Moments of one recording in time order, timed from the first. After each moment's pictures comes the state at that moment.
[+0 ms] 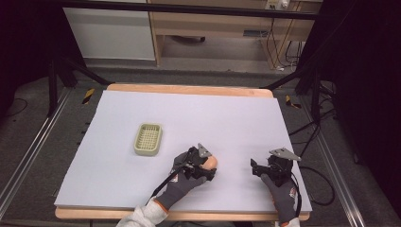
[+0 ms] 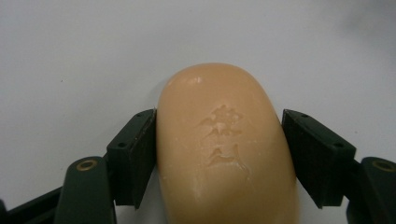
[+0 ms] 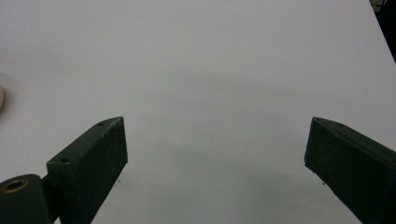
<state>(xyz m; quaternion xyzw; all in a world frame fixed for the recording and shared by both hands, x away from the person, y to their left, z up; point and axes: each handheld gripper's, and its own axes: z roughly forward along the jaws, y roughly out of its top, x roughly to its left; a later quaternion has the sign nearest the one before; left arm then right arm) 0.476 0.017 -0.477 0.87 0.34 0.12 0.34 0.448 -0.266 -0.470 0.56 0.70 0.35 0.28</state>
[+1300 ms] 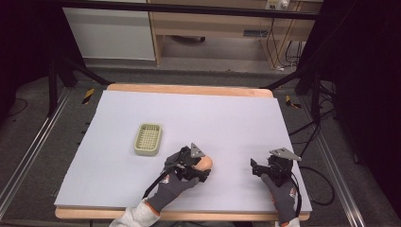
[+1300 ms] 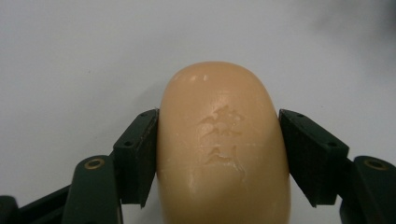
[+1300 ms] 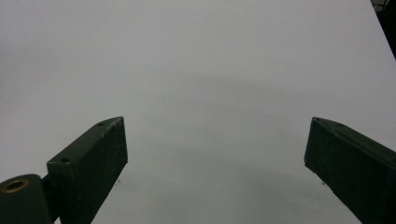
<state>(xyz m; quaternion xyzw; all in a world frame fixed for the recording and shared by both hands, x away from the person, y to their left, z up) 0.463 0.042 -0.454 0.87 0.33 0.11 0.35 0.448 -0.266 -0.469 0.56 0.70 0.35 0.28</state>
